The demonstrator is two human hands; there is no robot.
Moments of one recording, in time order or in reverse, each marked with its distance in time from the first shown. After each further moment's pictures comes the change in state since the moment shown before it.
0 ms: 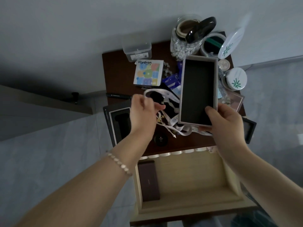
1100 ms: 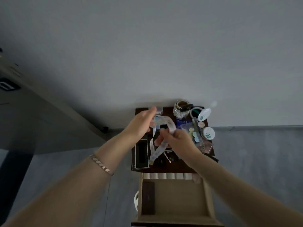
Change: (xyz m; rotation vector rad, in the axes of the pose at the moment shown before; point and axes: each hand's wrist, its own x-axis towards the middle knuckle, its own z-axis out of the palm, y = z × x) left_hand -0.173 0.201 -0.106 0.138 -0.267 0.176; right_hand -0.164 -0.169 -0.011 -0.242 -0.628 -0.251
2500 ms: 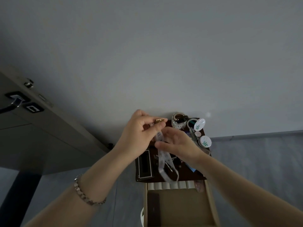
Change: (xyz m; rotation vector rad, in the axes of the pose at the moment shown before) left_hand -0.106 0.066 0.005 0.307 0.180 0.518; right_hand -0.069 -0.047 -0.022 0.148 -0.192 -0.377
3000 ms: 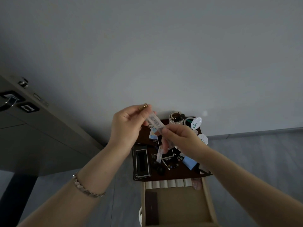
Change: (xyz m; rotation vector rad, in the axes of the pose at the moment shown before) left_hand 0.003 0.003 -0.001 -0.497 0.255 -0.127; right_hand -0.007 -0.013 -0.012 -0.112 -0.018 0.045
